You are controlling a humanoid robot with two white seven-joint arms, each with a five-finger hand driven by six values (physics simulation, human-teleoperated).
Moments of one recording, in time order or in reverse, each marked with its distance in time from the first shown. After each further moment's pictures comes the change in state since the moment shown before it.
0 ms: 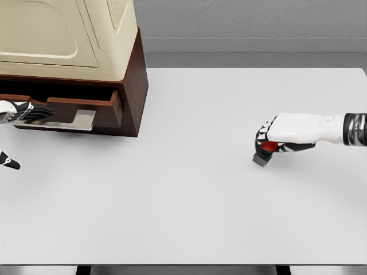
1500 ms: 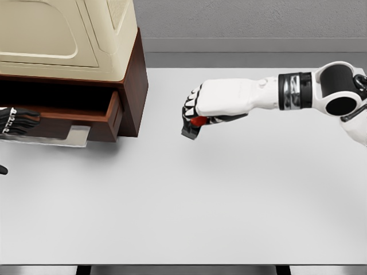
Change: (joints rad) left arm 0.080 0.089 0.013 -0.002 0.238 0.092 -0.001; right arm -0.302 0.281 0.149 -0.028 -0.042 0.007 0.000
